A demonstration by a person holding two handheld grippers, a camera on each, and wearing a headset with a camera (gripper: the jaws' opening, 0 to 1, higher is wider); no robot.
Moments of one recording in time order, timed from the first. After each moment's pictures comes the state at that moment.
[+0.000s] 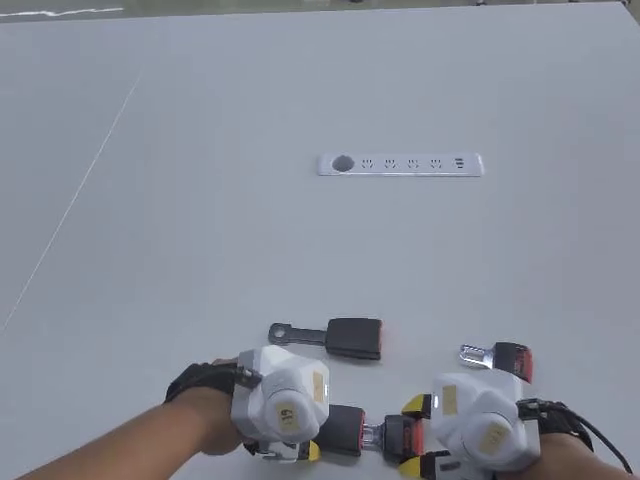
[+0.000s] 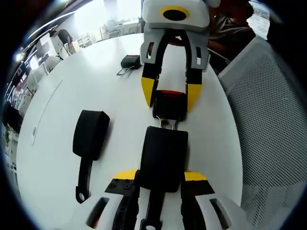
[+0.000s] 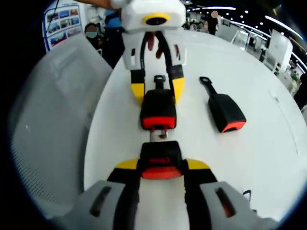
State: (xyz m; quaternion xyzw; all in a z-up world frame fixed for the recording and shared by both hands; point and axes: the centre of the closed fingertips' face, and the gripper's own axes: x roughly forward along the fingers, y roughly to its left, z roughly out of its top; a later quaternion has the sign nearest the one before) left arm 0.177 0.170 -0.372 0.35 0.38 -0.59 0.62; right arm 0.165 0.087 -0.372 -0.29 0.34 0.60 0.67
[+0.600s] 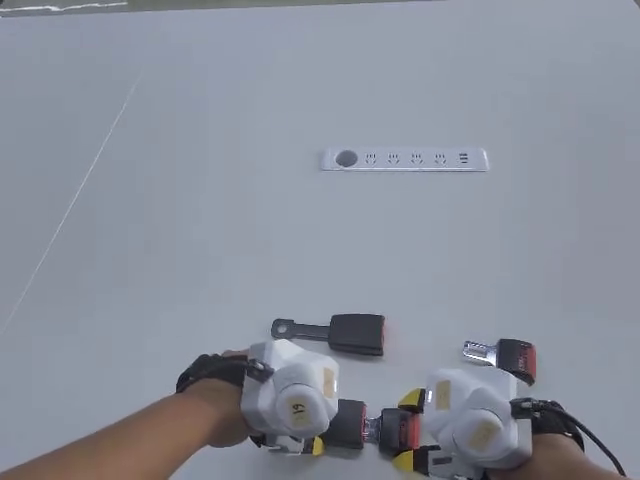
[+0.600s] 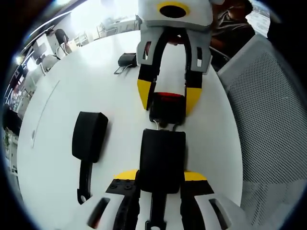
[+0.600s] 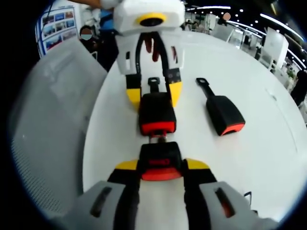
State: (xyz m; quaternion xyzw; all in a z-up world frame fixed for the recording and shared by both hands) left arm 0.178 0.168 -0.372 0.37 0.39 -0.59 0.60; right arm 0.173 0.096 -0.373 -0.28 0.35 0.58 0.68
